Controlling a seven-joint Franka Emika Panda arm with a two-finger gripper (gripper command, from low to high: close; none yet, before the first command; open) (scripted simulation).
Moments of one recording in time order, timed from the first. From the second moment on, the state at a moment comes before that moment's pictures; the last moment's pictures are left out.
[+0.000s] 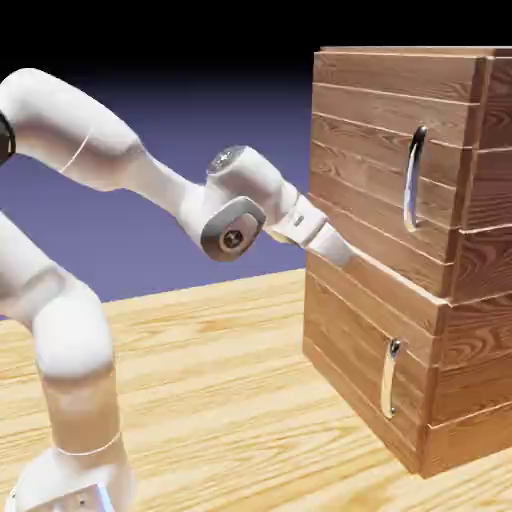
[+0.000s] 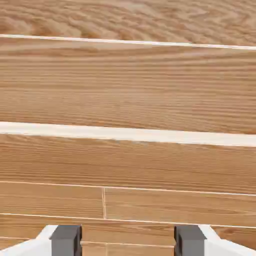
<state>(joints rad) 0.03 -0.58 -0.02 -2.80 -0.05 3.04 0.78</state>
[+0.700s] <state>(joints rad) 0.27 -0.72 -0.33 -2.64 -0.97 3.05 1.46</state>
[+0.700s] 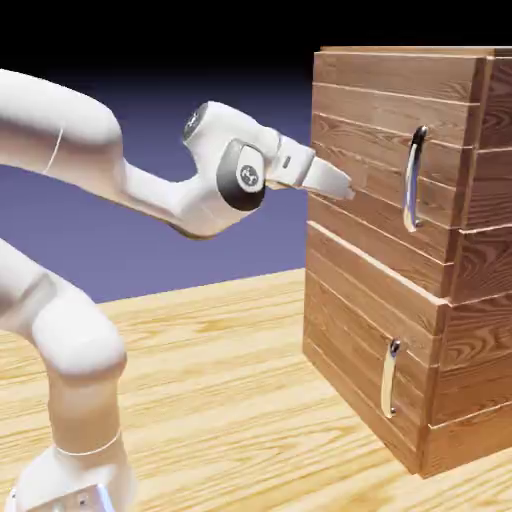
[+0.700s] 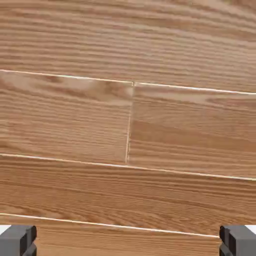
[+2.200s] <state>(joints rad) 0.82 -0.96 -1.00 -2.29 -2.78 3.05 2.81</state>
